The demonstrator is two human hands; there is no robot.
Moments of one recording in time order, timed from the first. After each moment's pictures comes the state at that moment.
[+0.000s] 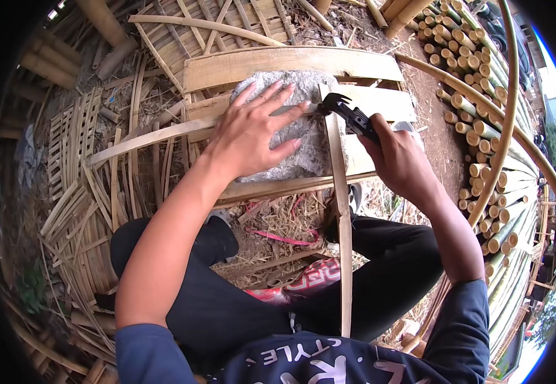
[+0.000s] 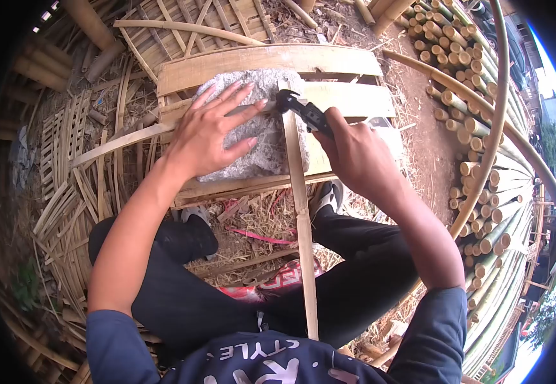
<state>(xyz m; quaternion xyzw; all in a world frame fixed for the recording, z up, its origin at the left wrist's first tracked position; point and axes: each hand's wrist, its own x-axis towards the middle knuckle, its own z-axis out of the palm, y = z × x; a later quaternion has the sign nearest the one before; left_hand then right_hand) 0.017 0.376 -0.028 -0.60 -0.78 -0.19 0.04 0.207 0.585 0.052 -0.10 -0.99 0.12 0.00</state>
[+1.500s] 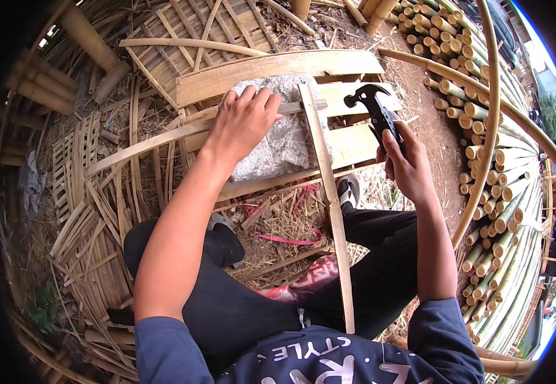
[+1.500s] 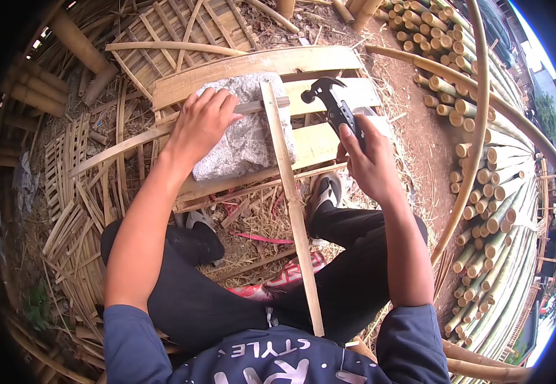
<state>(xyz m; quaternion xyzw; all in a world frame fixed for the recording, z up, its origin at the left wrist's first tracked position) 0.011 0.398 -0.019 -0.60 -0.77 -0.12 0.18 0.263 0.581 0.053 -0.31 -0.82 0.46 0.13</state>
